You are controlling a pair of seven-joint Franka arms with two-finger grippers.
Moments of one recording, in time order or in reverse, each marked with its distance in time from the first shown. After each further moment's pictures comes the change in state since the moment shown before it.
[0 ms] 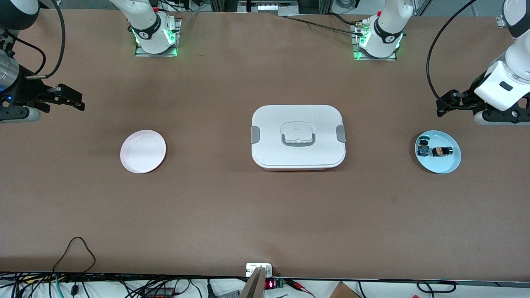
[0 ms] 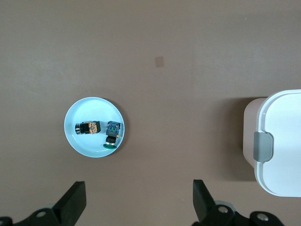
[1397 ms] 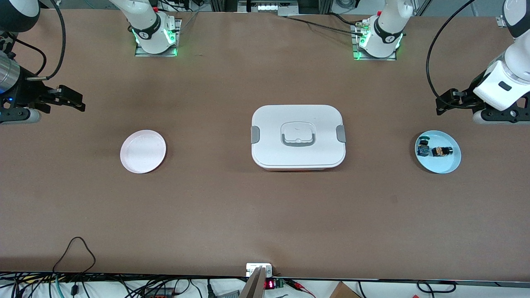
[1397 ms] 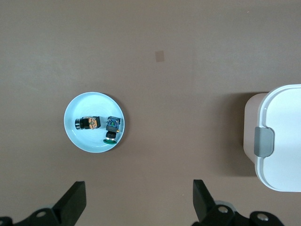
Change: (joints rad) left arm 0.000 0.002 0.000 0.004 0.000 -0.023 0.000; right arm -0.001 0.004 -0.001 0.000 0.000 0.000 0.000
